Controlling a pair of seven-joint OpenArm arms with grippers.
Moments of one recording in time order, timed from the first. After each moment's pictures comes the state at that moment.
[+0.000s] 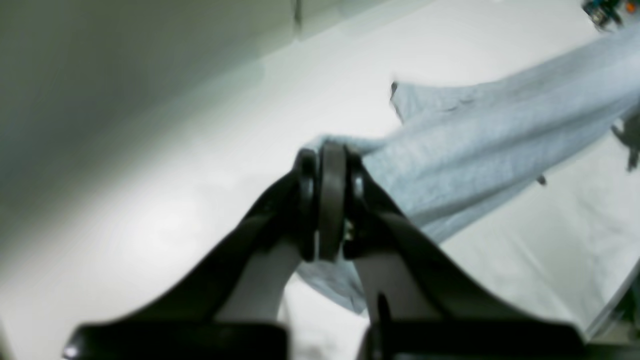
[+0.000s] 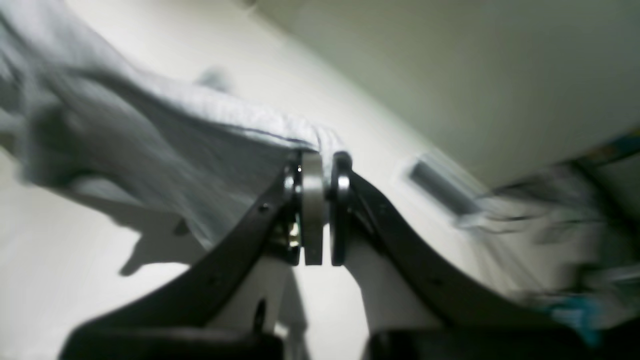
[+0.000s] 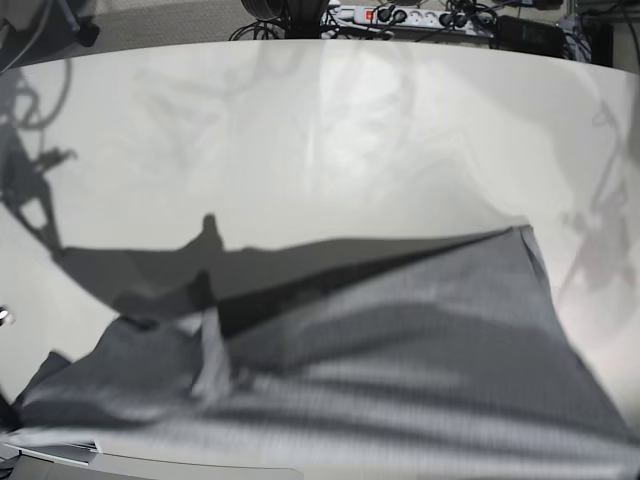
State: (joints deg) left arm -53.5 -51.4 2.6 68.4 -73.6 -44.1 77.3; right arm 15.8 38.7 23.6 114.2 45.6 39.3 -66.0
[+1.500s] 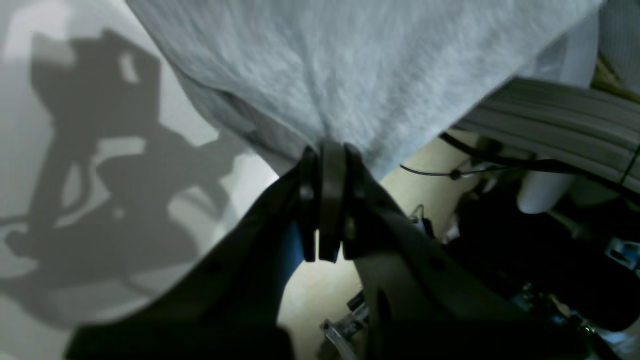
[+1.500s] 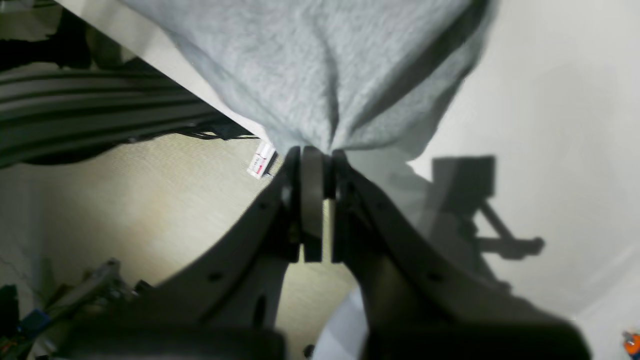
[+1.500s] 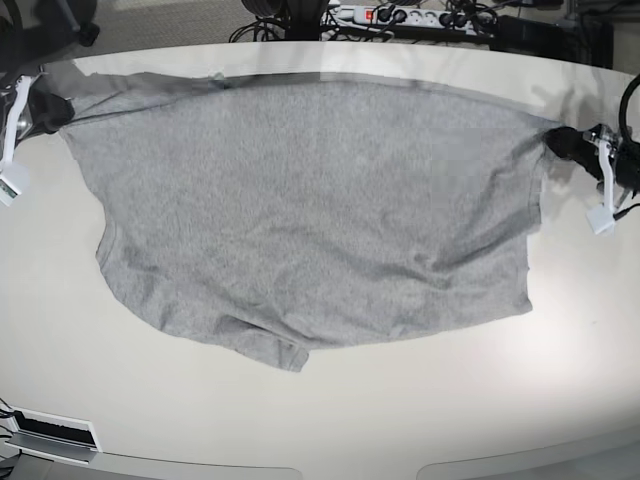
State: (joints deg) left arm -0.3 -51.8 7.6 68.1 -75.5 -43.9 78.9; right arm -26.7 43.0 23.5 105.2 66.0 40.2 -83.5
